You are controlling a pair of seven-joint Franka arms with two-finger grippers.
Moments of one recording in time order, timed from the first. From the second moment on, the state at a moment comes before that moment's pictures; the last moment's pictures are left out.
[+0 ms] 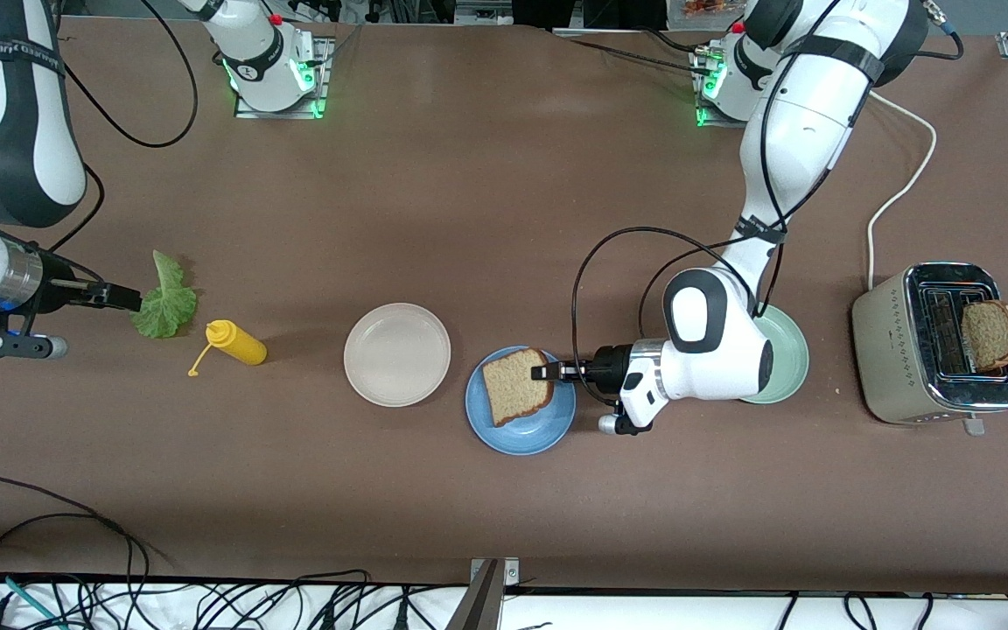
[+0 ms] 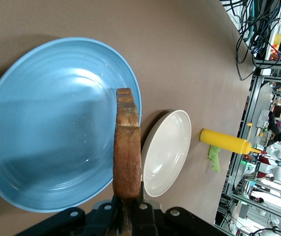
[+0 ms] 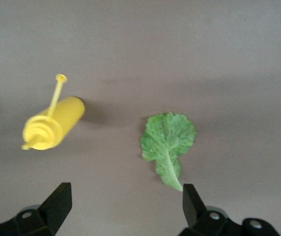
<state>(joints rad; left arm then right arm) -0.29 0.90 -0.12 -1.30 -1.07 2.15 0.17 -0.03 0.30 -0.05 -1.65 -0.06 1.80 0.03</state>
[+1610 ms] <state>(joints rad) -0.30 0.96 -0.11 -1.29 -1.07 2.22 0.42 -0.11 0.49 -0.09 -1.90 -0.11 1.97 -0.09</state>
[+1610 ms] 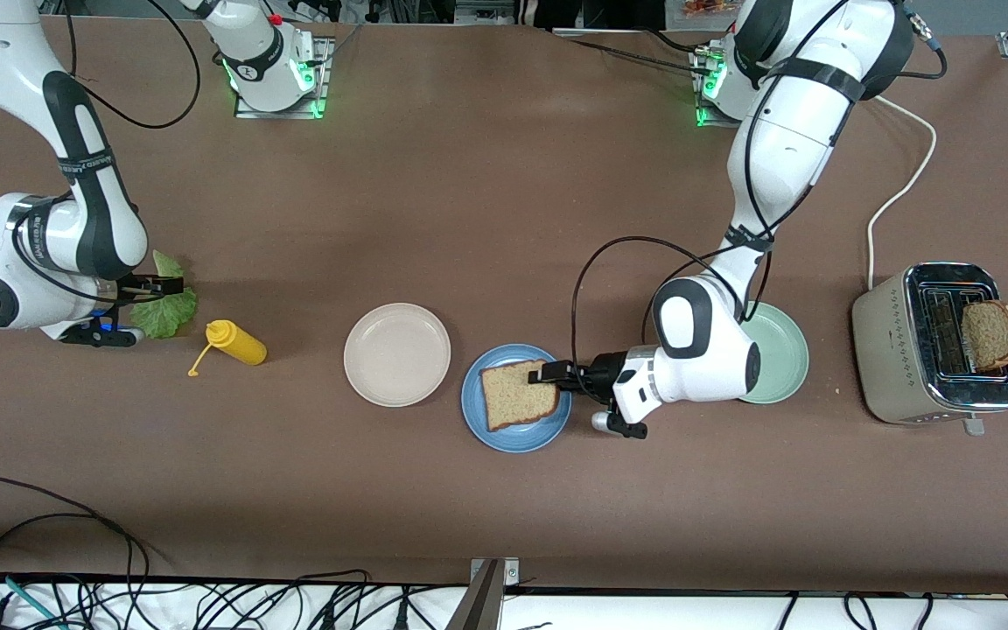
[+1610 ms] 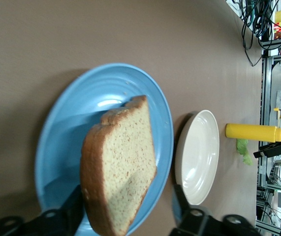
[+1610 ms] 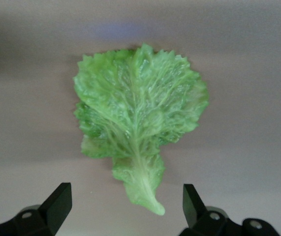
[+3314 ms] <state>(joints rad) -0.05 0.48 -0.10 -1.38 -0.14 1.66 0.13 -0.13 0.56 -0.09 -1.74 -0.12 1.81 -0.13</state>
